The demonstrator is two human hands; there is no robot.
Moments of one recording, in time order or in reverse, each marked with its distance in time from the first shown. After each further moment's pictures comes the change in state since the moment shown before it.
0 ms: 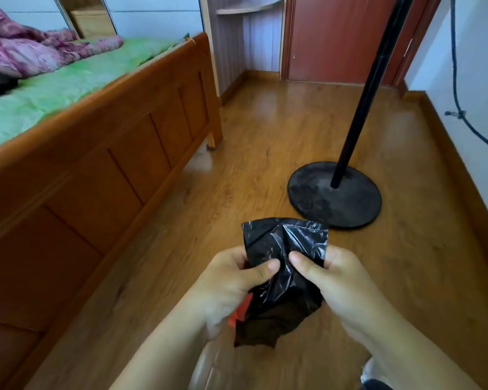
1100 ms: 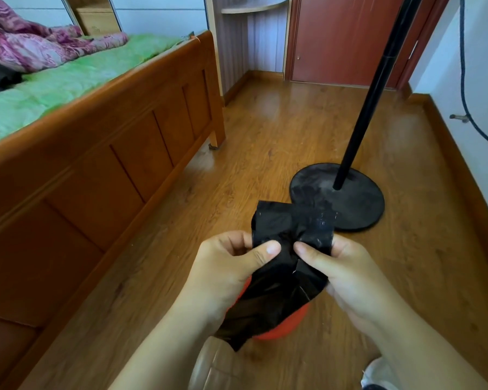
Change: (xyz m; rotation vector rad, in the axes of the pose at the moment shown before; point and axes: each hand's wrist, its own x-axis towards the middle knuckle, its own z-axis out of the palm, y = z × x) left_hand -0.004 0.011 0.005 0.094 0.180 0.213; right_hand 0.007 -0.005 -0.004 0.081 0.028 0.115
